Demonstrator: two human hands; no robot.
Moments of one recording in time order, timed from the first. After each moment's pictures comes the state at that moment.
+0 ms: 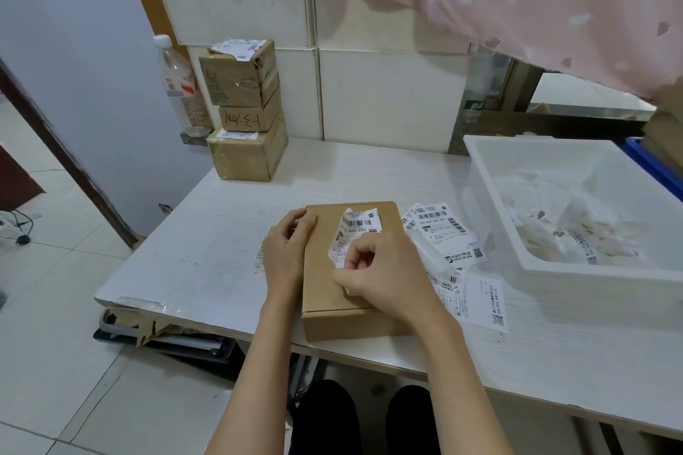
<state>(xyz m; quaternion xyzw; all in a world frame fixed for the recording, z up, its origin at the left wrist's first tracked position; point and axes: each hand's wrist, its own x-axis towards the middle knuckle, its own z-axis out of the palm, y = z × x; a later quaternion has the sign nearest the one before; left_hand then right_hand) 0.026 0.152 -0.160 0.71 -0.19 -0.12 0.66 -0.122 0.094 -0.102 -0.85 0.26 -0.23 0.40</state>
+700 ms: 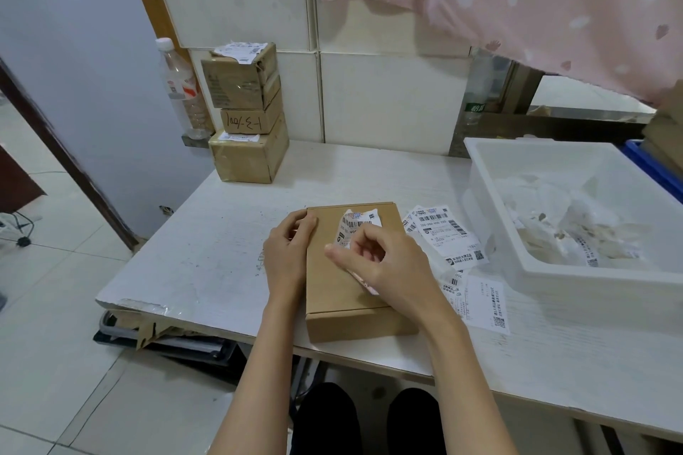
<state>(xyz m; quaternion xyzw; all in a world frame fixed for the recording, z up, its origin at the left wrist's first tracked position) 0.026 0.152 -0.162 0.71 -0.19 -0.12 0.66 -0.126 0.091 -0.096 -0.84 0.25 -0.24 0.43</state>
